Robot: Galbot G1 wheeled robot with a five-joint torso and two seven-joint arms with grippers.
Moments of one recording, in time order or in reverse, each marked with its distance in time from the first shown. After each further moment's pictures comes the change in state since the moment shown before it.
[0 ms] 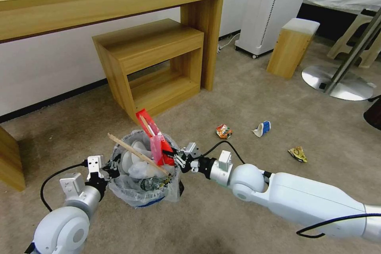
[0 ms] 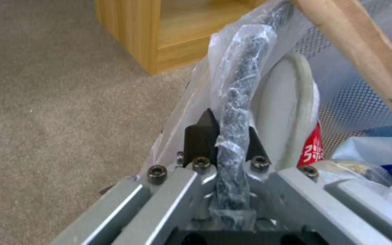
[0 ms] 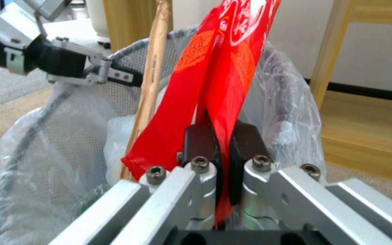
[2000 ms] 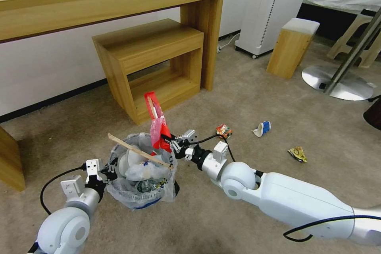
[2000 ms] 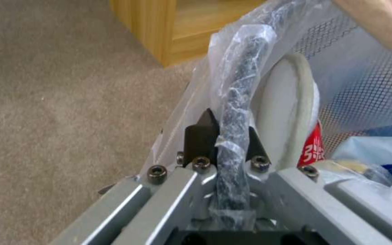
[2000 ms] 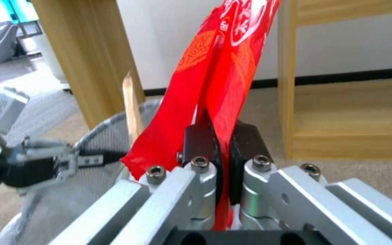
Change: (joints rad) left arm -0.009 -0.021 -0.002 0.059 0.010 -0.014 0.007; right arm -0.056 0.098 0.087 0.034 0.144 -0.054 0.201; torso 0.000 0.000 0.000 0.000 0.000
